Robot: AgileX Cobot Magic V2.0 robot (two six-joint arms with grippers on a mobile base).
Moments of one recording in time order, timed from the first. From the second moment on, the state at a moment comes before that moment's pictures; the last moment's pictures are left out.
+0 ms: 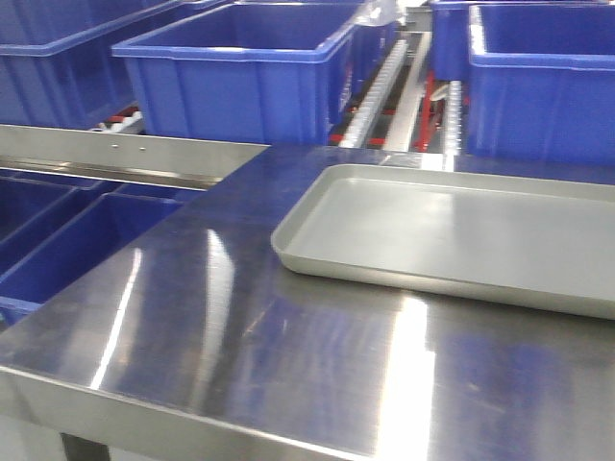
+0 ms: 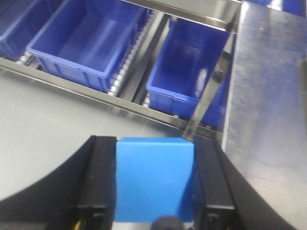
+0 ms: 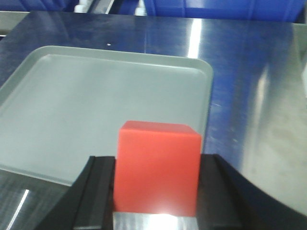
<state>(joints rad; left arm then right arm) -0.23 0.55 -0.48 0.23 0.53 -0.46 0.02 0.50 -0.51 0.08 0.55 0.13</state>
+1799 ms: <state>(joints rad) -0.23 0.55 -0.48 0.23 0.53 -0.46 0.02 0.50 -0.50 0.08 0.55 0.13</state>
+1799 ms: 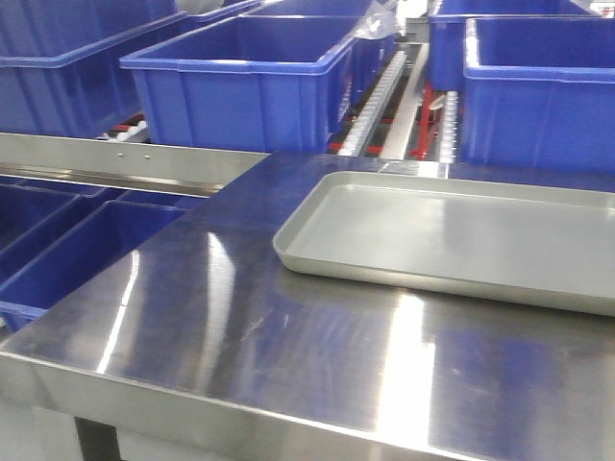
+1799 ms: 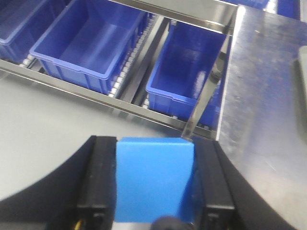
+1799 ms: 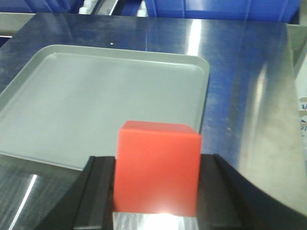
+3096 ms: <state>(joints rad) -0.23 0.55 -0.48 0.24 0.53 -0.46 0.02 0.50 -0.50 0.08 0.55 0.13</state>
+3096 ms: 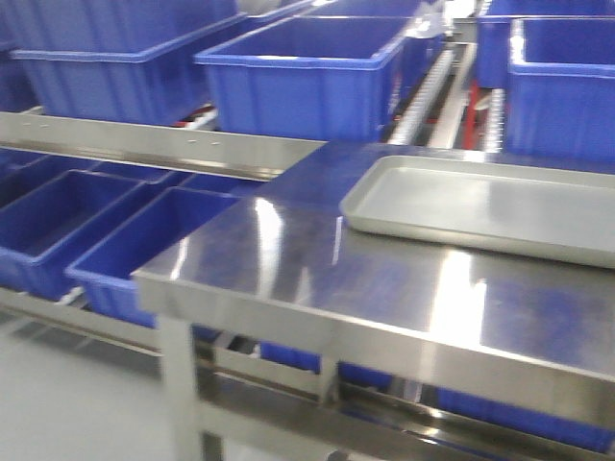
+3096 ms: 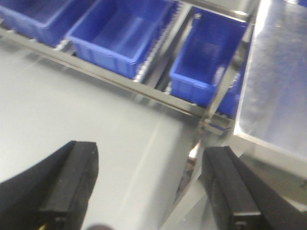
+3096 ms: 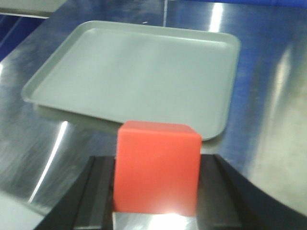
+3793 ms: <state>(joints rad) -0.23 0.55 -0.48 0.24 0.53 -0.46 0.02 0.50 -0.50 0.08 0.55 0.13</state>
